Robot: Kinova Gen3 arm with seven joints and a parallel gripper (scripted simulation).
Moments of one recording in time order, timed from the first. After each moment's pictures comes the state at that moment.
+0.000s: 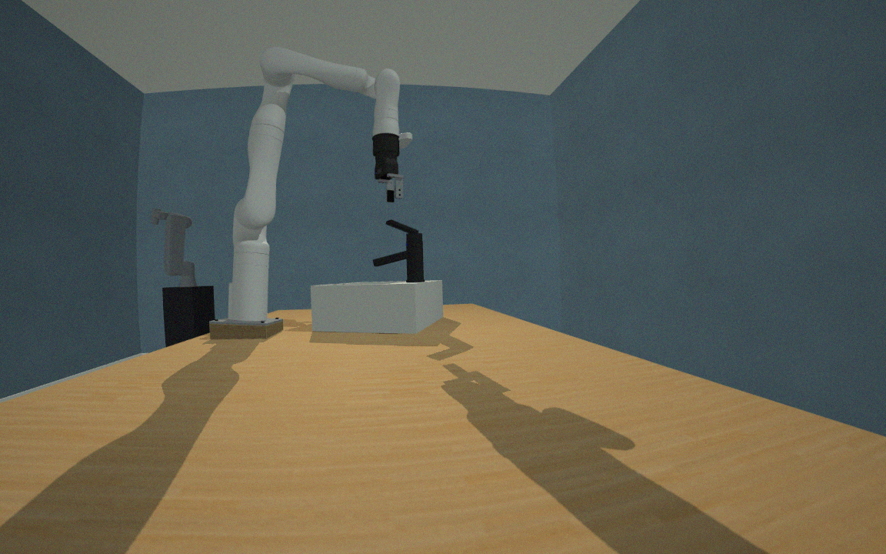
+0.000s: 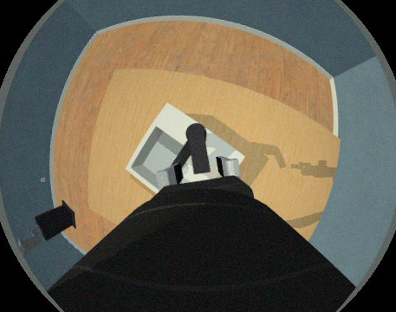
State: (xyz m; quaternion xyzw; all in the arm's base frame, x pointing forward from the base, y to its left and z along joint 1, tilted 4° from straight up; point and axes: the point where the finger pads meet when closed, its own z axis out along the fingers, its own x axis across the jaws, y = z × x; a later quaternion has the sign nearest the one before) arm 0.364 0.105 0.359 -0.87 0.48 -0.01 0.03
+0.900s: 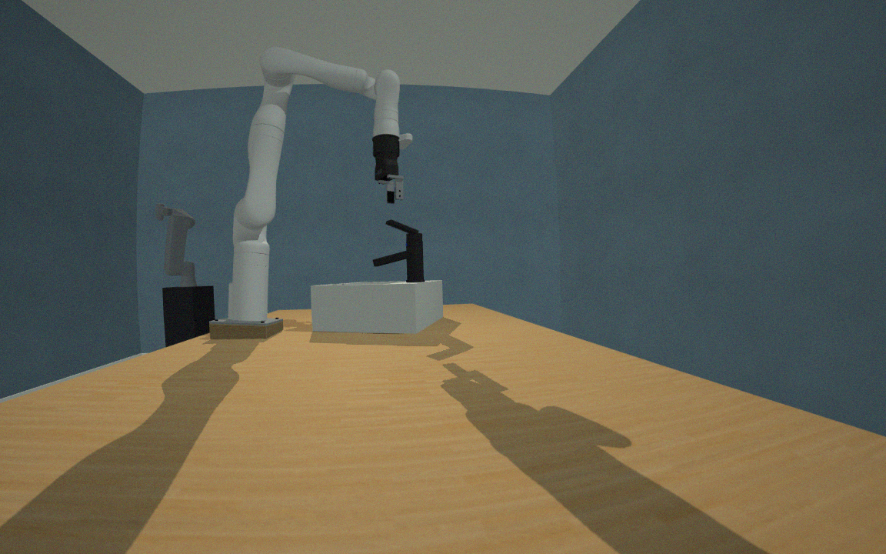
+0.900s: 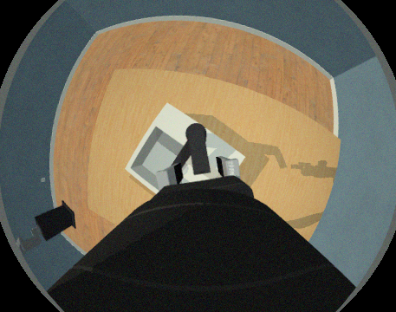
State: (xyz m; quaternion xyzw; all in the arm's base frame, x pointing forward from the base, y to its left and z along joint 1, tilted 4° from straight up) arm 0.365 0.105 0.356 -0.87 0.48 -0.01 0.03
